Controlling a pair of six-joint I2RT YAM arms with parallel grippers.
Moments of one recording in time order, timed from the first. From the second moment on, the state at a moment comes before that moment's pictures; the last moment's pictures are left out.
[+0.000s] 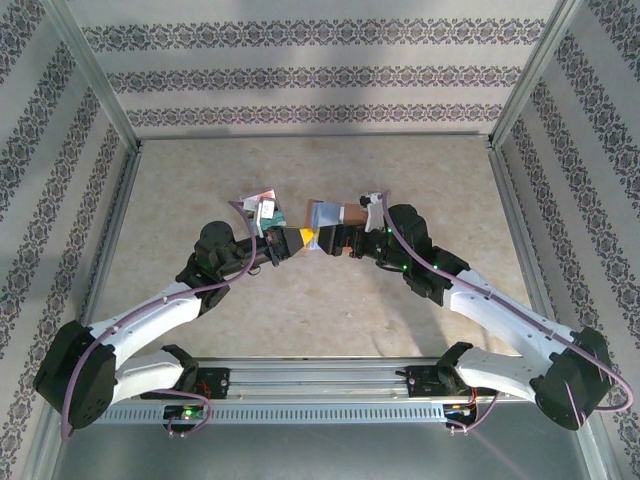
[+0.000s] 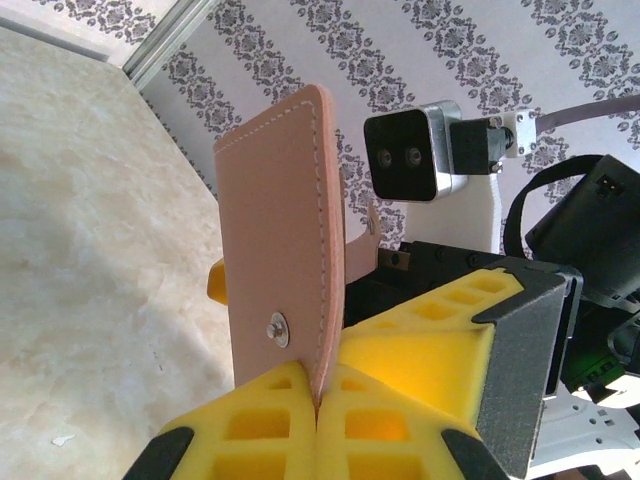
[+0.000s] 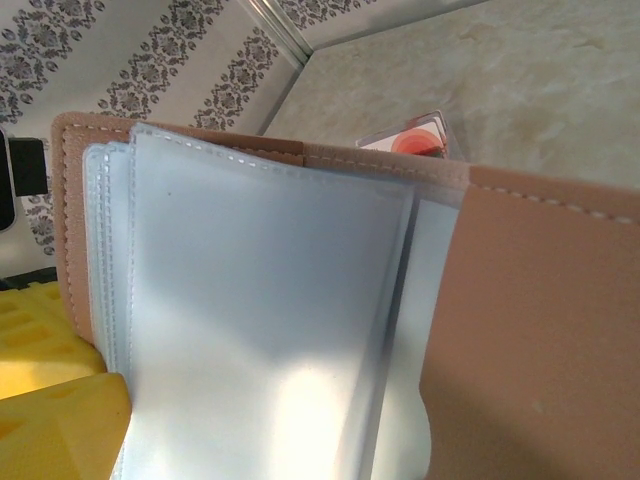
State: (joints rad) left arm -0.55 1.14 0.57 0.57 0.57 -0.84; right arm 0.68 1.10 0.80 -0.07 -0.24 0.63
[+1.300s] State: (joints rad) left arm -0.56 1.00 0.73 0.08 0.47 -0.56; right arm 0.62 0.93 0.82 -0.36 -0.03 0.68
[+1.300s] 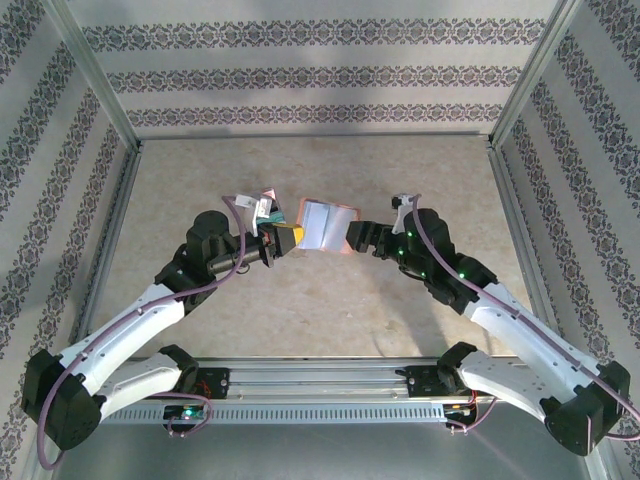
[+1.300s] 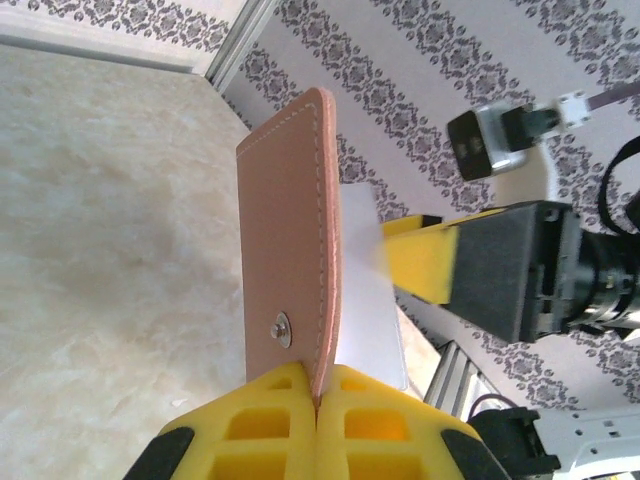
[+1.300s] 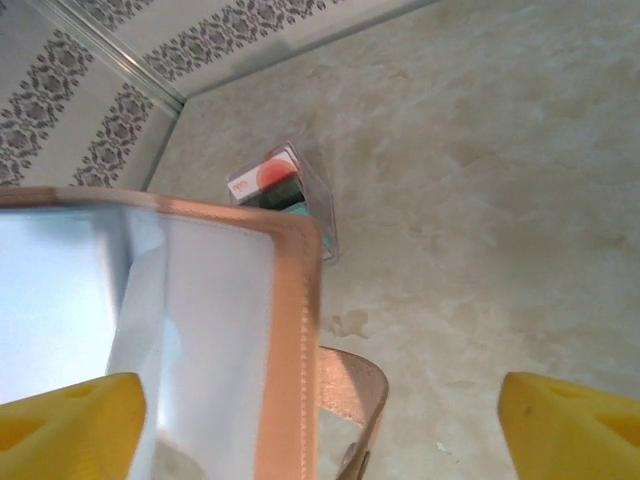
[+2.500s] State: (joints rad) left arm -0.56 1.08 0.63 0.35 0.50 -0.74; right arm 0.87 1.28 1.22 -0.55 0.17 0.55
